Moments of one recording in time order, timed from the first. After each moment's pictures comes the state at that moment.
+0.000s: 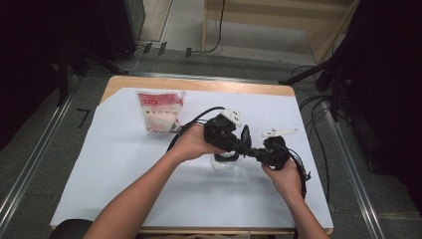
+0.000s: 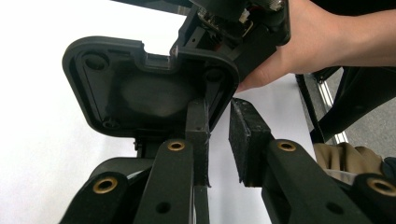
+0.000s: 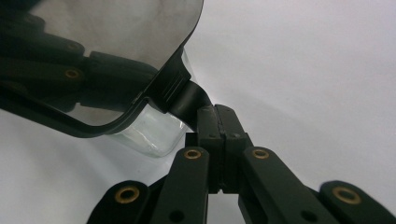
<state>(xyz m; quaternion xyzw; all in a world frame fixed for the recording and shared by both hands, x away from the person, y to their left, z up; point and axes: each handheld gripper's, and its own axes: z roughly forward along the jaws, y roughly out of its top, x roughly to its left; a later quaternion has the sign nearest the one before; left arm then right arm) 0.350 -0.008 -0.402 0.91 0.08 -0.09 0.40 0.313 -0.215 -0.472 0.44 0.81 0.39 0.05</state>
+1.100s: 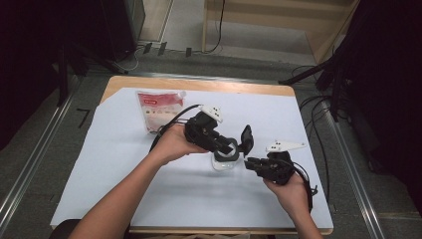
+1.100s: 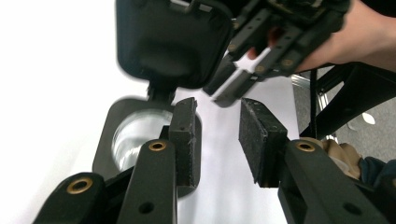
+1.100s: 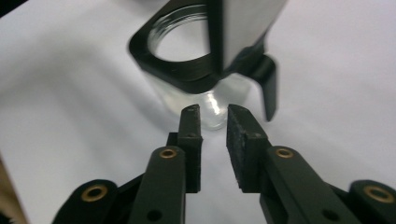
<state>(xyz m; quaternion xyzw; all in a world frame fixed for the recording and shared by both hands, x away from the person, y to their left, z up) 0.340 0.044 -0.391 0.90 0.15 -0.09 0.40 0.264 -0.214 -0.458 0.40 0.81 0.43 0.05</state>
